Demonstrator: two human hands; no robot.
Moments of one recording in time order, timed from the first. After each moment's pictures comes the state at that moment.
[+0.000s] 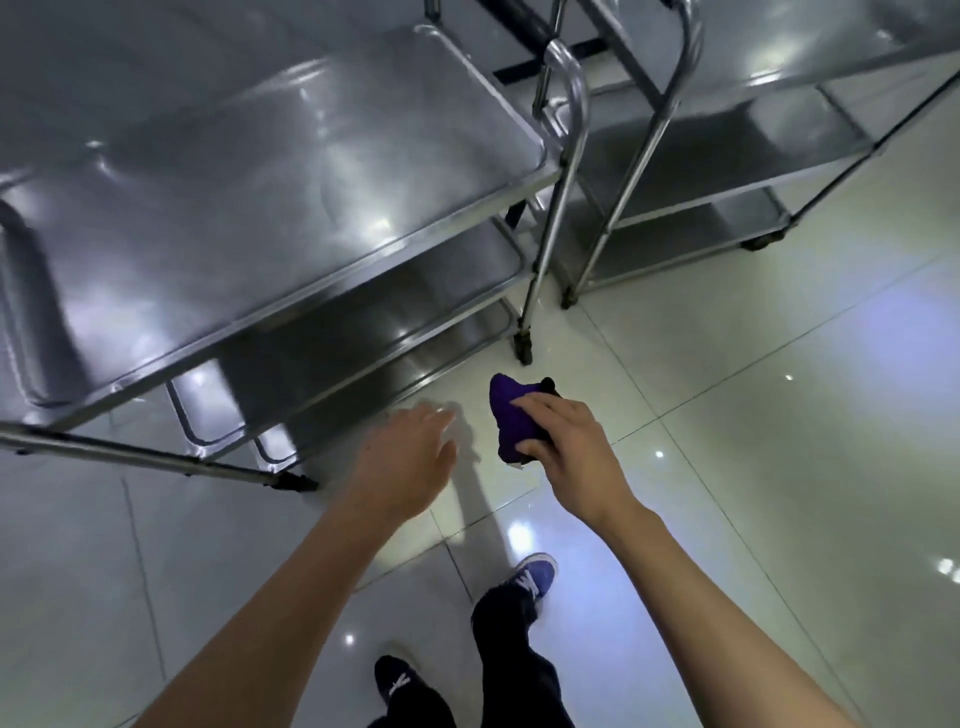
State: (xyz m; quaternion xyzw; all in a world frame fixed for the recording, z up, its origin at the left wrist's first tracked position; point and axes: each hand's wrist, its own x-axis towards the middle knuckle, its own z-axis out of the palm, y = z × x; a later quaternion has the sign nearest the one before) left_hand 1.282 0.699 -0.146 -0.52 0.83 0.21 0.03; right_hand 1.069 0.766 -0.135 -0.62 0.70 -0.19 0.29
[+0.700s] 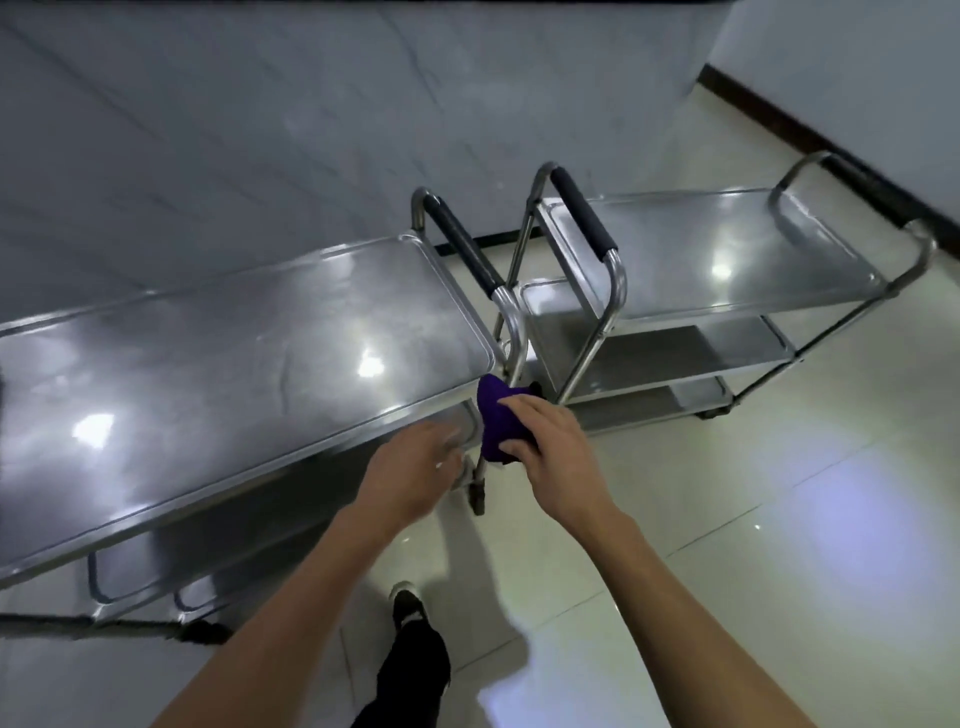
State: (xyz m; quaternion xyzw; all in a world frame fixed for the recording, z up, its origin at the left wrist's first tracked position) left_hand 1.132 0.521 -0.045 -0.54 0.79 0.27 -0.13; right_hand 0.936 0.568 -0.002 -0.68 0.67 -0.23 0.20
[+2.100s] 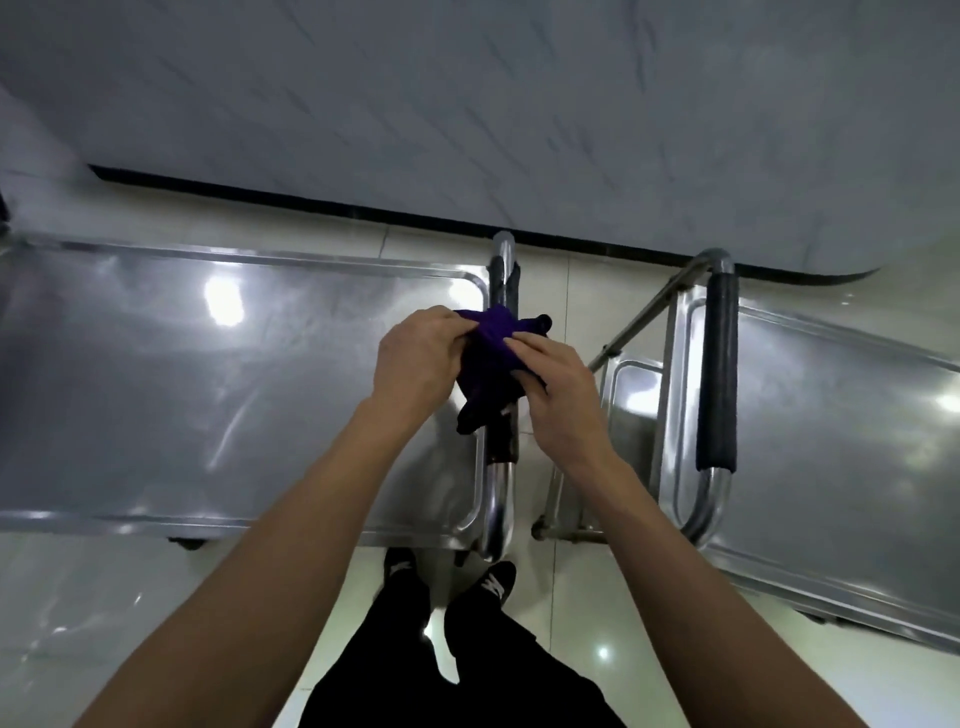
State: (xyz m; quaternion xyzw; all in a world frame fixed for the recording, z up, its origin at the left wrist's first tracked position) left_hand 1.031 0.159 -0.030 -0.73 0.63 0.12 -0.23; right_hand 0.849 0.152 -0.015 -0.77 0.49 -0.25 0.31
